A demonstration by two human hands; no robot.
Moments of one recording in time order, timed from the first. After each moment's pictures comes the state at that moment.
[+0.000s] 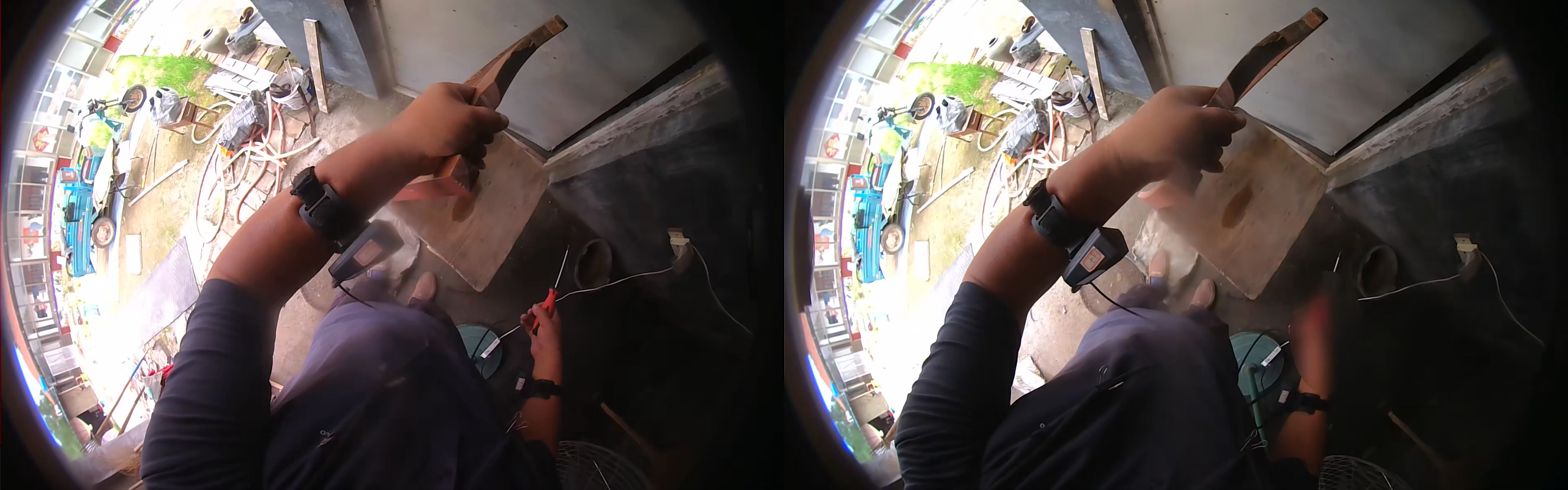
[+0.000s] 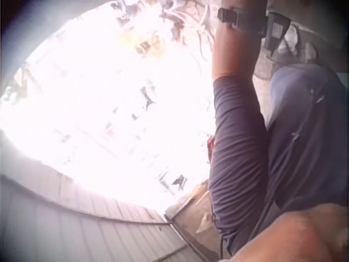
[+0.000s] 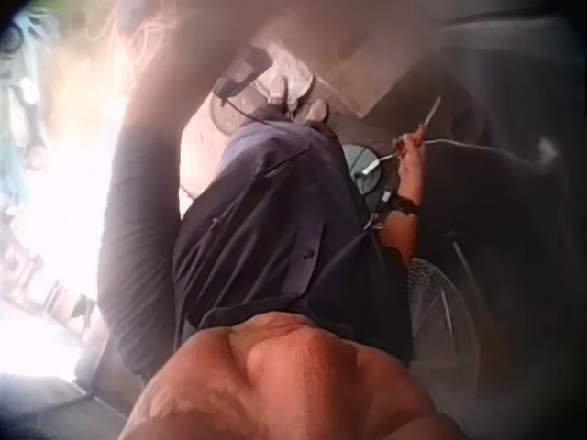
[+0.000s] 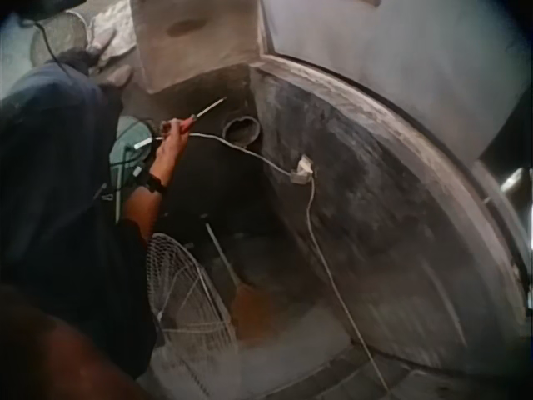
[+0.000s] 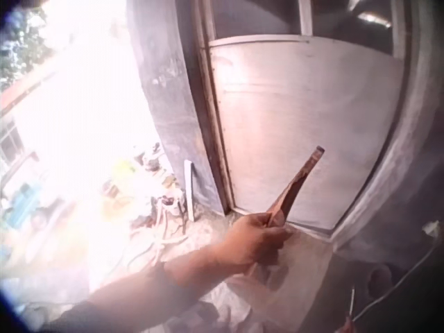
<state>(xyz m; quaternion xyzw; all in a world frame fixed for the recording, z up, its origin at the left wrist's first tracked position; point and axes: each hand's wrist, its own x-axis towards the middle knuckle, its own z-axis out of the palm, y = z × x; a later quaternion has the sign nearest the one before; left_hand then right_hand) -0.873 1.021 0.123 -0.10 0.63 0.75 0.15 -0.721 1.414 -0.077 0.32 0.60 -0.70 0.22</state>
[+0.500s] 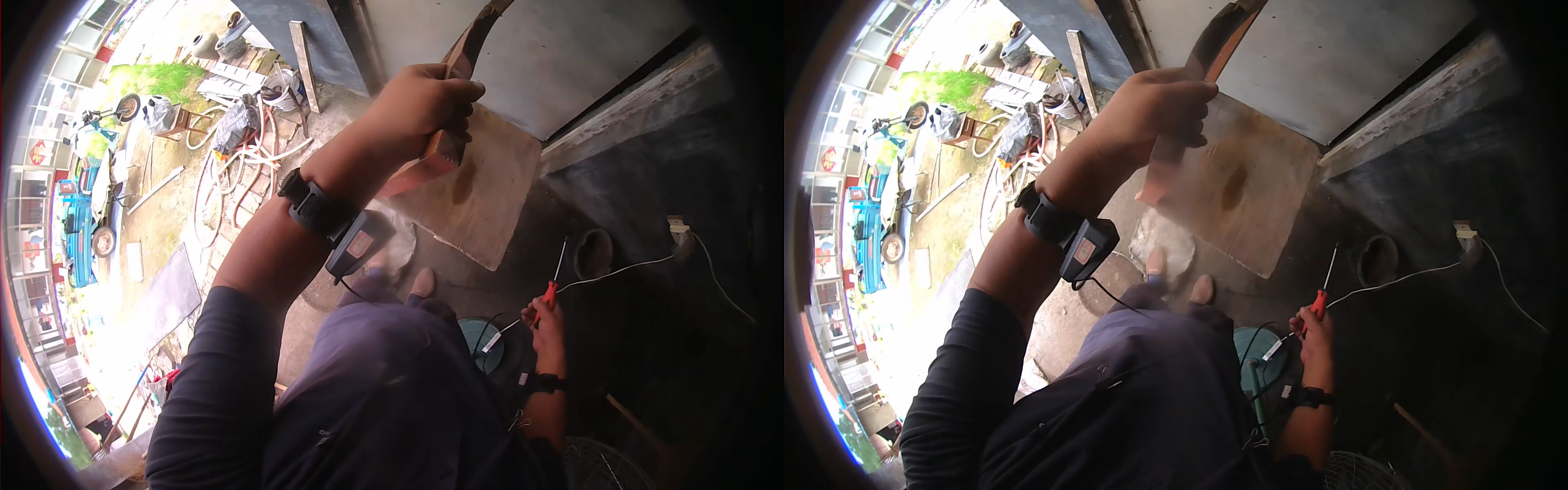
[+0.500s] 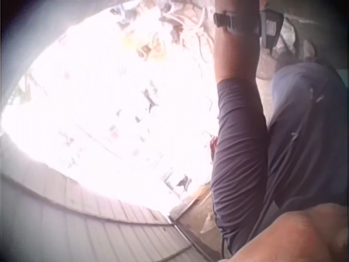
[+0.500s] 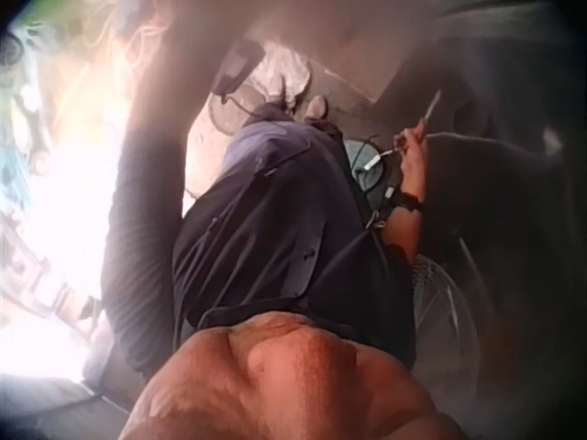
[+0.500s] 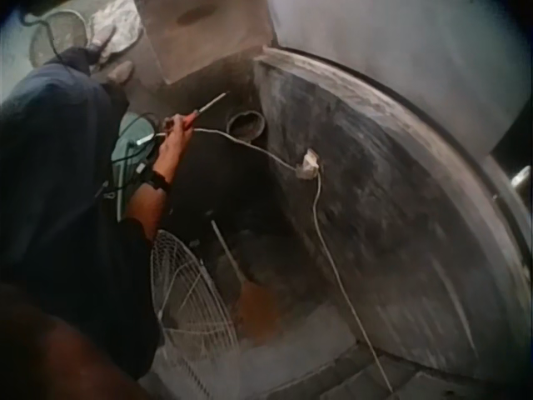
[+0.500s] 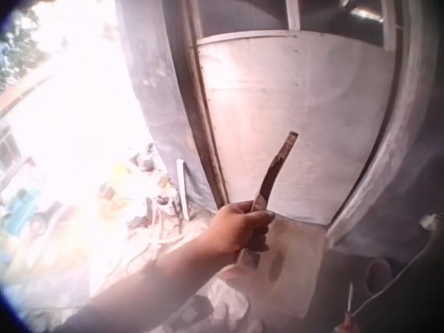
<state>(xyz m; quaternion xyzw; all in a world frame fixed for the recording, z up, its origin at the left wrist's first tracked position) -0.879 1.028 0.128 -0.10 0.61 0.78 0.08 -0.727 1.438 -0.089 0.33 0.61 -0.67 0.26</state>
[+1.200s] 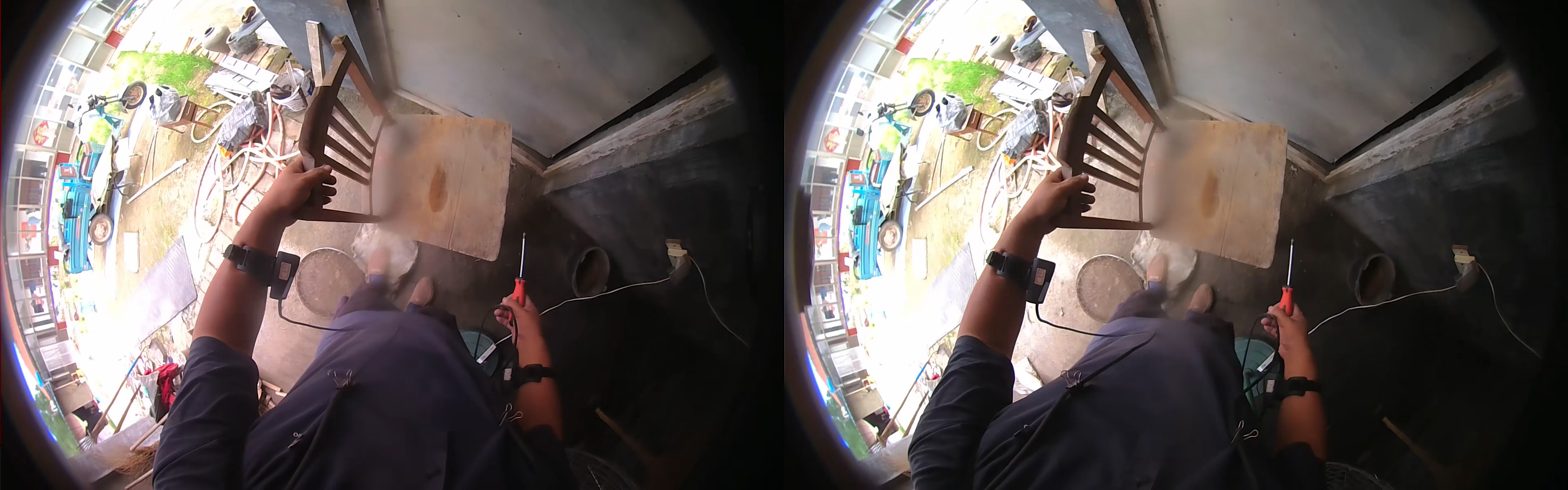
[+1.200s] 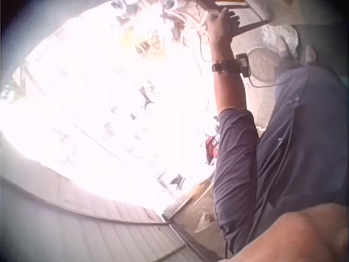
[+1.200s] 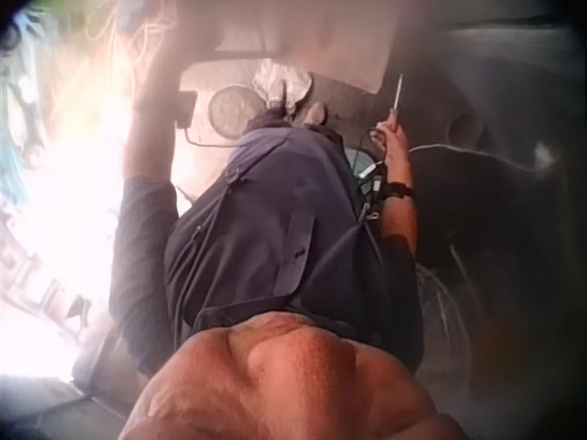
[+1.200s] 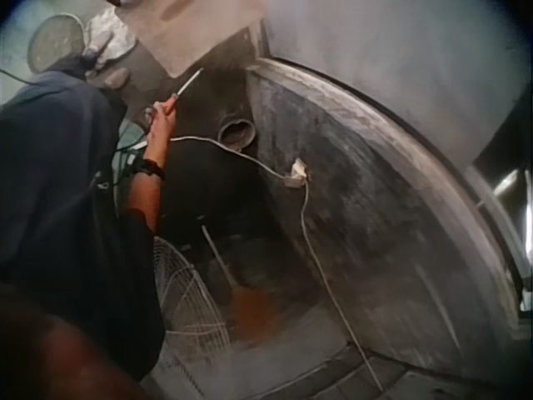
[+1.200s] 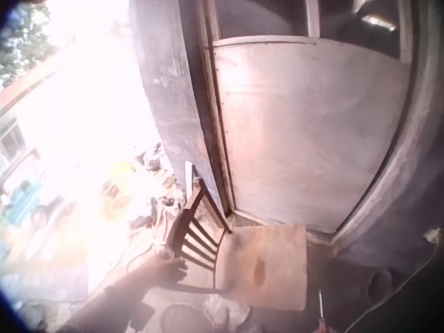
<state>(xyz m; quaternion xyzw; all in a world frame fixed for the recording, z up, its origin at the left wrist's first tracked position) -0.756 0.852 0.008 -0.31 0.64 0.69 0.10 -0.748 1.368 -0.103 0.30 0.62 -0.63 0.35</state>
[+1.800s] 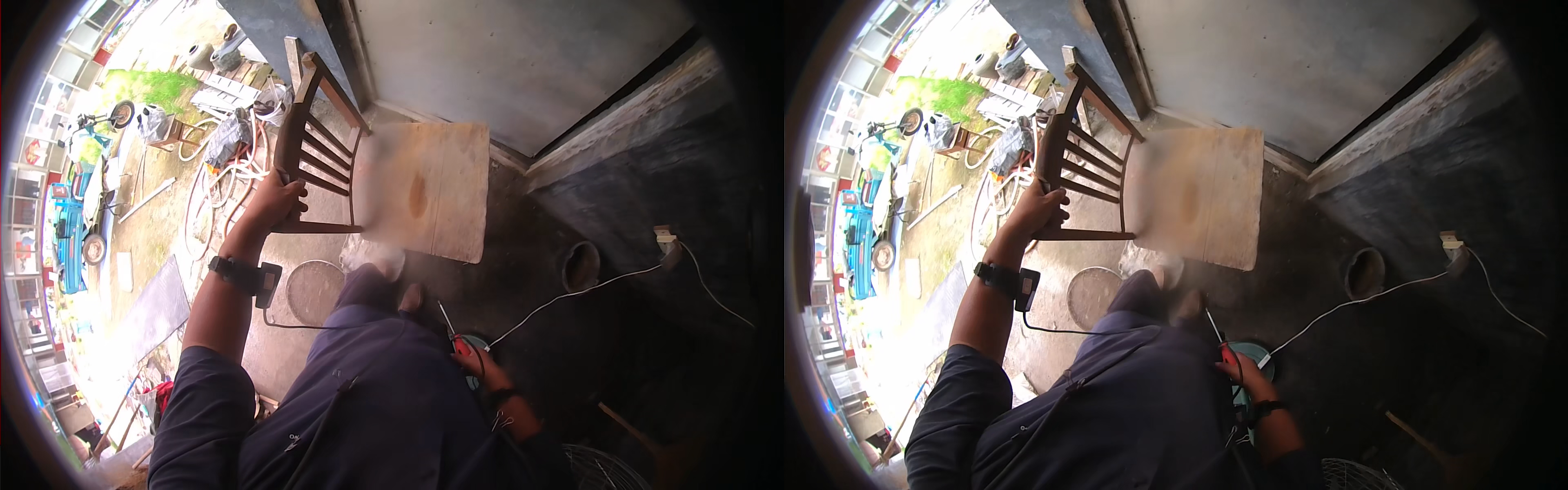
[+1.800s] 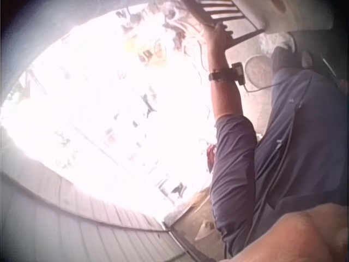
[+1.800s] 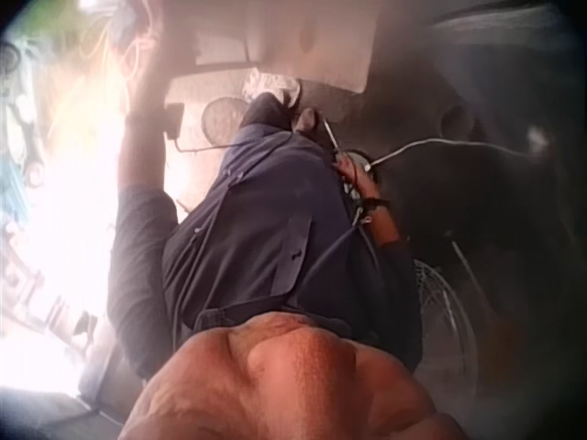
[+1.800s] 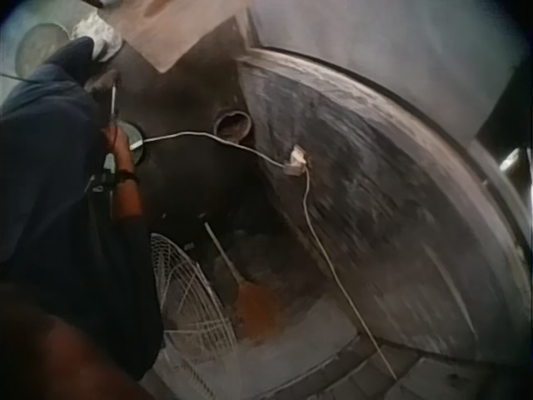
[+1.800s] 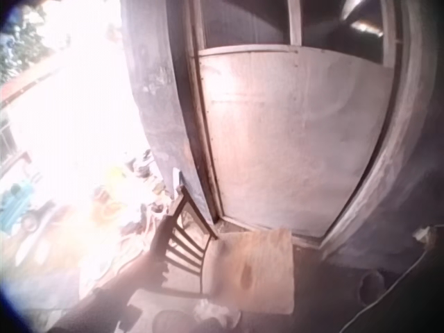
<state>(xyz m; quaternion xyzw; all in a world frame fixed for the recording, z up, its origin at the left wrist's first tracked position) -0.769 0.865 0.022 -0.36 0.75 0.55 0.08 -0.632 1.411 -0.192 0.07 0.74 -0.39 0.54</state>
